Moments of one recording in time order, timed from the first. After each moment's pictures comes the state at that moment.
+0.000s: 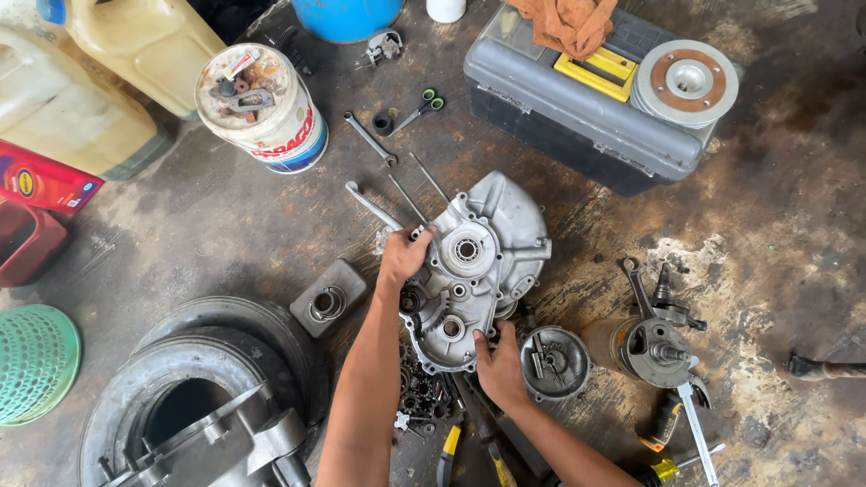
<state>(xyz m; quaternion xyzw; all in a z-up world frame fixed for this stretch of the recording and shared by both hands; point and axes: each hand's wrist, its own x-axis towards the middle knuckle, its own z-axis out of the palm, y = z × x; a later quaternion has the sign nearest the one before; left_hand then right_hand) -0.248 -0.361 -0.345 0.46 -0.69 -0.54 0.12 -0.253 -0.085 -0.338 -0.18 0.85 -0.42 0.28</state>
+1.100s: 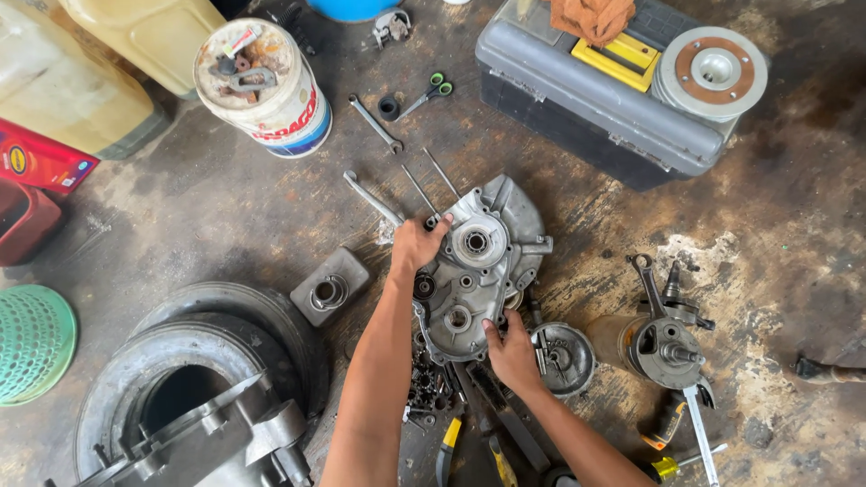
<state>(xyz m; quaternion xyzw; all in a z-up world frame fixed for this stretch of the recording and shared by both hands) -0.262 -0.361 -0.341 0.50 -0.73 -0.48 0.01 -0.276 -0.084 -0.350 -0.19 0.85 -0.38 0.32</state>
